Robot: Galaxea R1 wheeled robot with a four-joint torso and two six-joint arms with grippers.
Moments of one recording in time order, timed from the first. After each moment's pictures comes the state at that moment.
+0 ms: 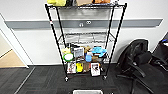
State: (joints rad) left arm 0.78 2.65 -2.11 -0.28 0.20 -0.08; right arm -0.81 2.72 -2.08 -0.02 -0.07 0.38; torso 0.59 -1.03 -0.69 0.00
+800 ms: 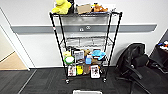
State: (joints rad) left arm 0.78 2.65 -2.09 -0.28 0.20 -0.08; right arm -0.82 2.75 -2.11 -0.03 -0.10 0.38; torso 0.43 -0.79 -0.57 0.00
